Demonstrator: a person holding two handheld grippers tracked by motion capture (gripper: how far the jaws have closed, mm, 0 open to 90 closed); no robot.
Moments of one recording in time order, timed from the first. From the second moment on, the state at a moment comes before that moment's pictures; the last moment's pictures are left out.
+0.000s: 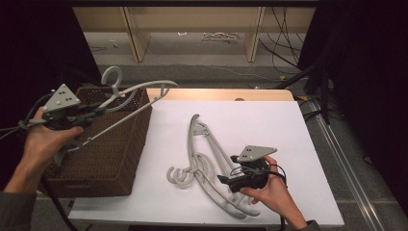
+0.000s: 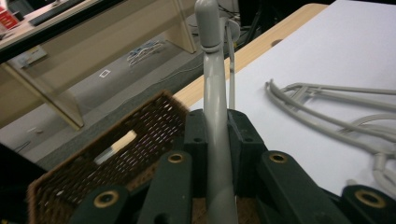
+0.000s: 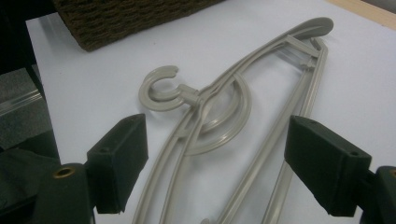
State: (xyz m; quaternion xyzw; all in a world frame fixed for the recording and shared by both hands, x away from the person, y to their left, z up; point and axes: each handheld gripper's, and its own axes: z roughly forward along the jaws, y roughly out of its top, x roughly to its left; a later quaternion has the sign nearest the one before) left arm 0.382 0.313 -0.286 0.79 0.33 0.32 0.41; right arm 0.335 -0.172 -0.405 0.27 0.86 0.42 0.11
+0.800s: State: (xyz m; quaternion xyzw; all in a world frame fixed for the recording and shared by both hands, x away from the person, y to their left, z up) left arm 0.373 0.392 -0.317 0.76 0.40 0.35 0.37; right arm 0.335 -0.168 -0.412 0.28 0.86 0.42 0.10
